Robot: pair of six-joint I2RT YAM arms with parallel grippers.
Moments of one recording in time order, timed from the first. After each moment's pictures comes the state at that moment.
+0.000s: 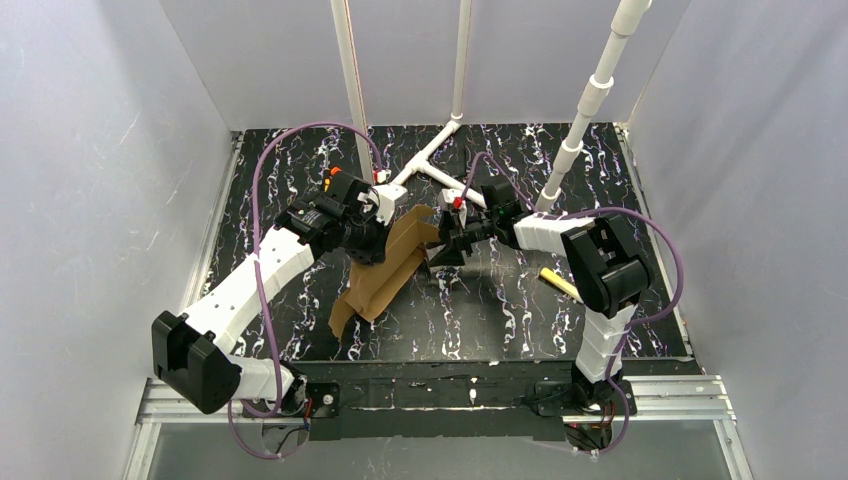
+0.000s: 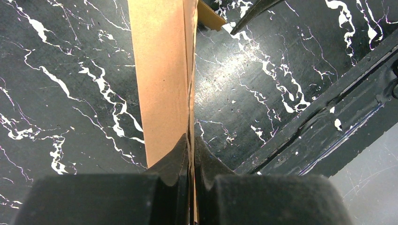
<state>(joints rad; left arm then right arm) -0.57 1.32 1.22 -0.87 0.22 0.05 0.49 1.89 1.05 0.21 -1.22 -0.44</state>
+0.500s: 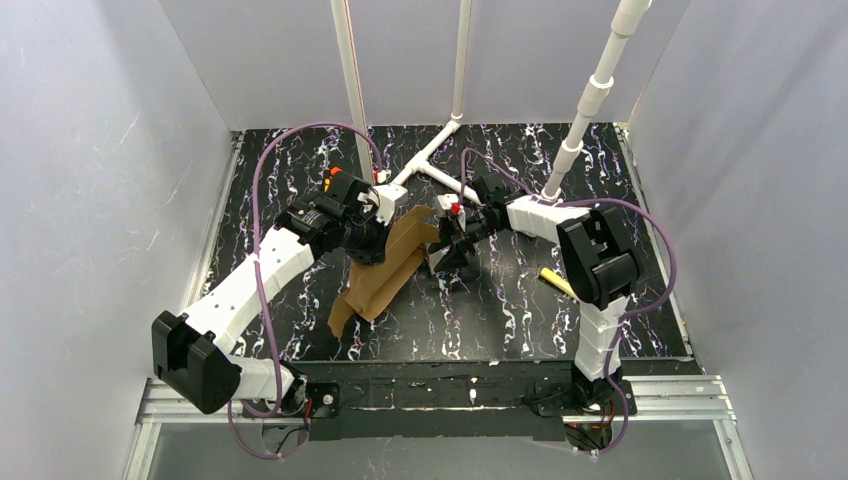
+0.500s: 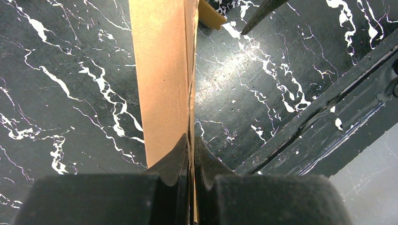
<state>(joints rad) -0.57 1.32 1.22 -0.87 0.22 0.05 0.49 1.97 1.29 -0.46 -1.27 -1.00</state>
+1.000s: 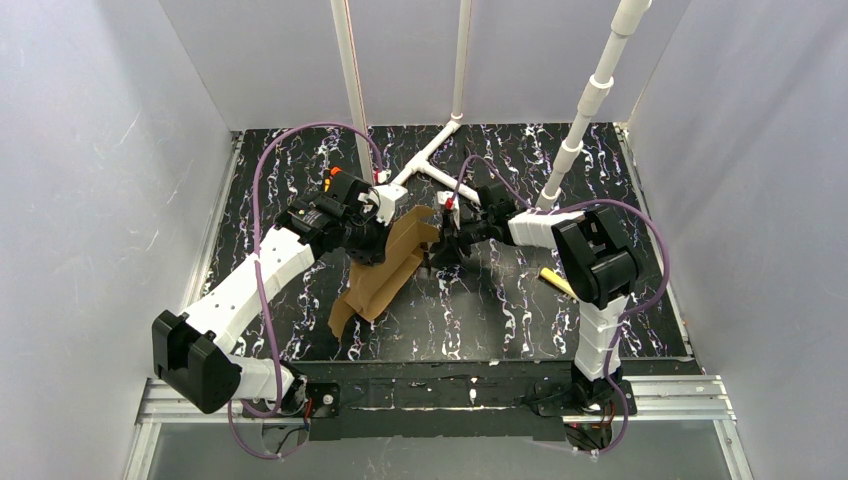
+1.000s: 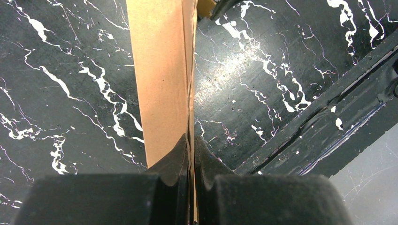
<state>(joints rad) -0.57 1.32 1.22 -0.87 0.22 0.05 0.49 1.97 1.12 0.01 -1.12 -0.54</state>
